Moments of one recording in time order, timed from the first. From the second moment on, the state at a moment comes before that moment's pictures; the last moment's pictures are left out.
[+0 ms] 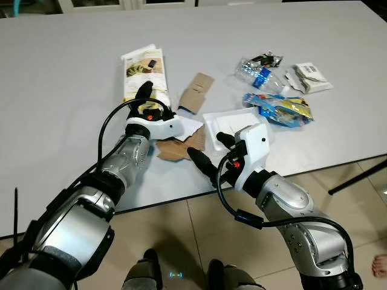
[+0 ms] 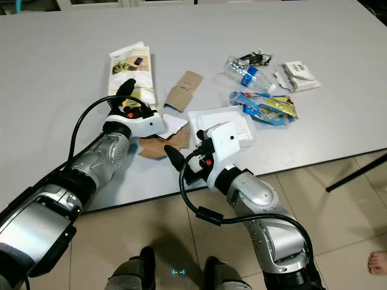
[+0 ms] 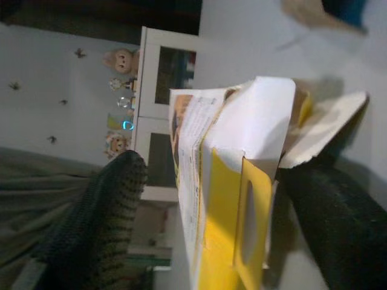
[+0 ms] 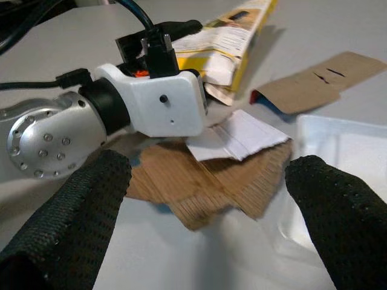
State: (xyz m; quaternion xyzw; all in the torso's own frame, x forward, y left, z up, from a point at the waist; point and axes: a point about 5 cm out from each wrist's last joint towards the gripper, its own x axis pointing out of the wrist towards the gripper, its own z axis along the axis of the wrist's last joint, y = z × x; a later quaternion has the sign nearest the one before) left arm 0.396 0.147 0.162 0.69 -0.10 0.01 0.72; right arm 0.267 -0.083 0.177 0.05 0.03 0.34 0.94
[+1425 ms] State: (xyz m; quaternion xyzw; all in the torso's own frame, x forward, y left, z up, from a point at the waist) left arm 0.397 0.202 0.165 0.71 0.02 0.10 0.70; right arm 0.265 -0.082 0.171 0.06 0.04 0.33 0.94
